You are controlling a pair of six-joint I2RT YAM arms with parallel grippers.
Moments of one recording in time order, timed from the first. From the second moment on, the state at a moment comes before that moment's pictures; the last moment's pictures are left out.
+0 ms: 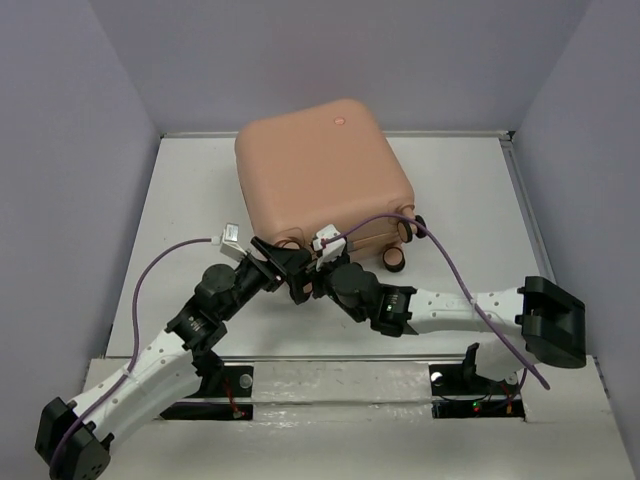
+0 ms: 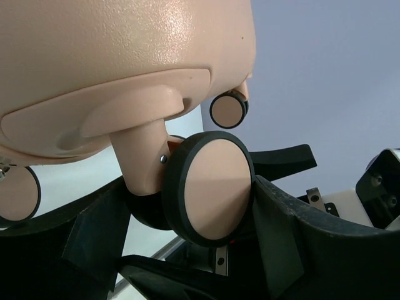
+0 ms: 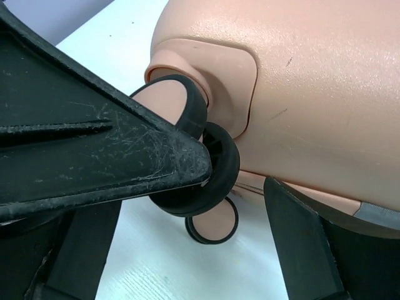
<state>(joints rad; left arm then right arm) -0.69 0.60 0.32 0.19 0.00 -1.22 1.24 1.44 0.84 0.38 0.56 0.24</state>
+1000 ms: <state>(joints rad) -0.68 0.35 0.34 -0.10 -0.27 -1.13 1.20 1.59 0.93 0.58 0.36 0.11</state>
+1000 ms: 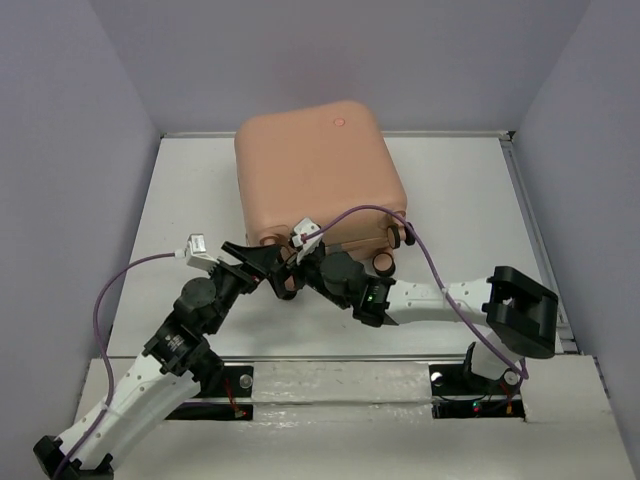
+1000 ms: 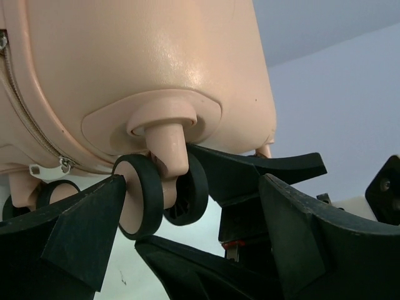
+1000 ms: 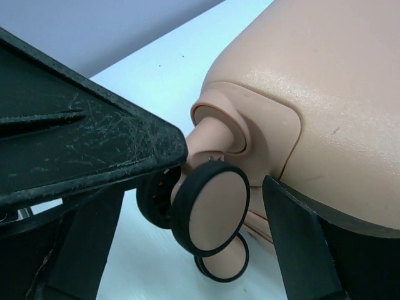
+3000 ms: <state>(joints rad) -0.67 0.33 0.12 -0.15 -0.21 -1.01 1.14 1.50 0.96 0.29 0.42 0.24</state>
